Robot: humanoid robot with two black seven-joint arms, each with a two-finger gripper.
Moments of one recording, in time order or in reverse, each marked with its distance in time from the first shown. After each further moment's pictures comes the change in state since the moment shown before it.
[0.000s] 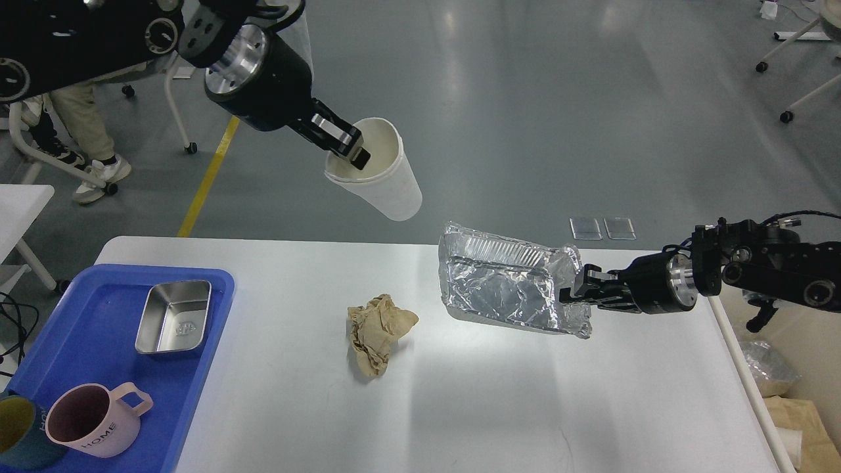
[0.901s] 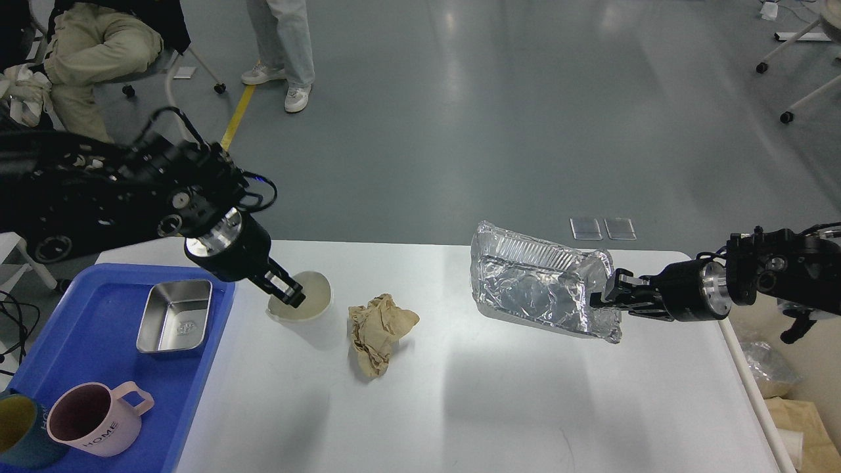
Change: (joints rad) left arm 0.331 0.143 0.034 -0.153 0.206 0.064 0.073; right arm -0.046 -0.094 -0.002 -0.001 -0.003 -0.001 0.000
